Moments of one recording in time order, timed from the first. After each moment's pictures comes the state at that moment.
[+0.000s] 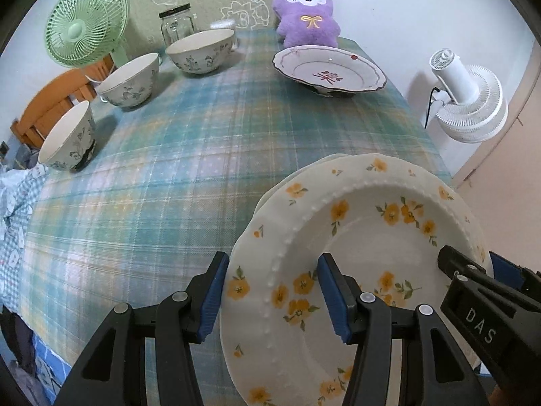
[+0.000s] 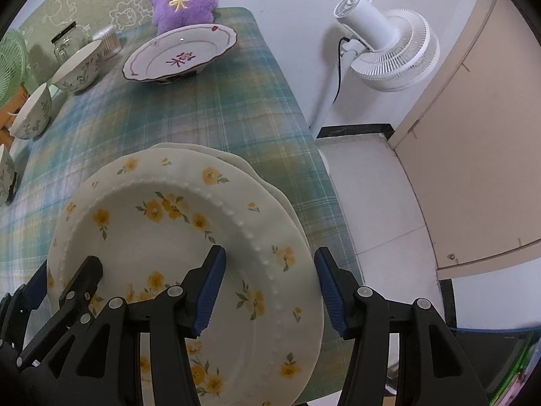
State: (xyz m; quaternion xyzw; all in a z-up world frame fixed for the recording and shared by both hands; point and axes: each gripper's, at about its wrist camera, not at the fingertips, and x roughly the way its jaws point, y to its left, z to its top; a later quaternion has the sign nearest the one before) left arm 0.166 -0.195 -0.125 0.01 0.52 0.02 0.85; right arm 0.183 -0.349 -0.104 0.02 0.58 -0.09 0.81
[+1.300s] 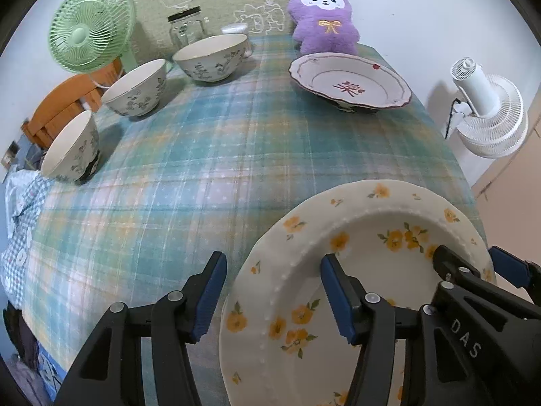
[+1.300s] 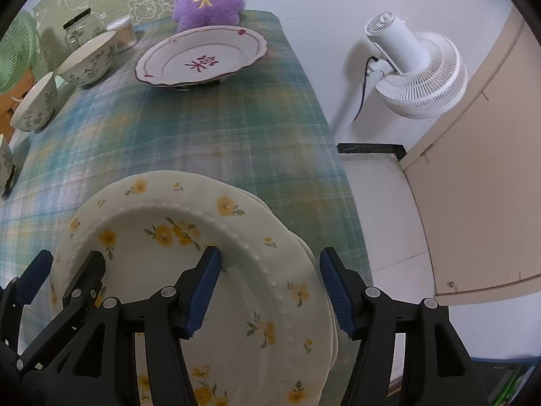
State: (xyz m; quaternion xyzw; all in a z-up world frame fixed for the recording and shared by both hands) left arm 0.199 -0.191 -0.131 0.01 0.52 0.05 0.85; right arm 0.225 -0.329 -0.115 -0.02 0.57 -0.06 0.82
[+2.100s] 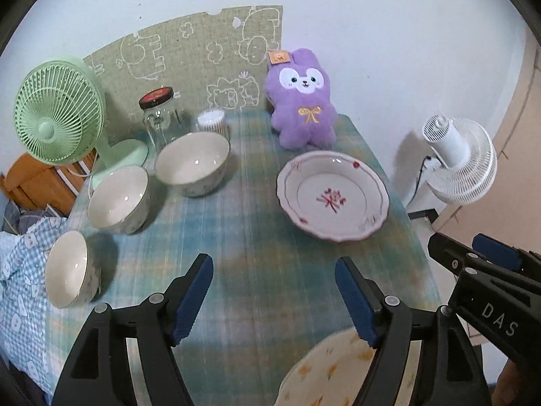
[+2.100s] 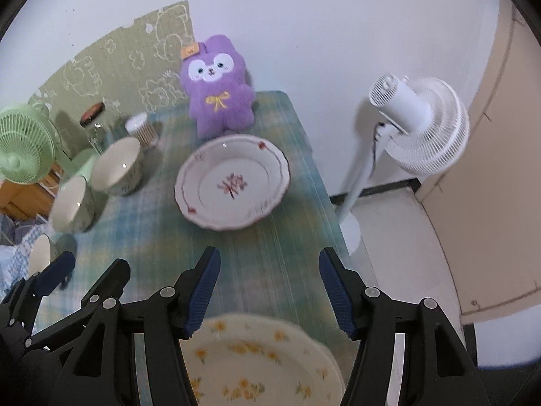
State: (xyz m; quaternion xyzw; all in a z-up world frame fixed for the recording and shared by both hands) left arm 0.293 -0.162 -0.027 0.02 0.46 -0.03 0.89; right arm 0.304 -0.326 -0.007 0.05 0.49 -0.03 0.87
